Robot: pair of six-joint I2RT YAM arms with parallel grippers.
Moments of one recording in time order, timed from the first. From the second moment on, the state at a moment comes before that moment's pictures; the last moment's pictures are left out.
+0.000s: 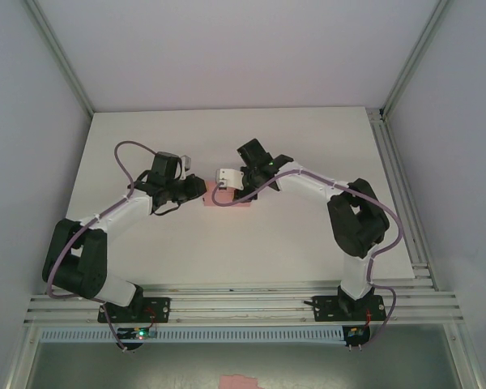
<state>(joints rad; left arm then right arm) -0.28 1.46 0.88 -0.26 0.43 -0.61 0.64 1.89 1.39 -0.52 -0.26 -0.87</state>
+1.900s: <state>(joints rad) 0.01 1.56 0.35 0.77 -0.15 -0.06 -0.03 1.52 0.26 0.99 -0.15 -0.07</state>
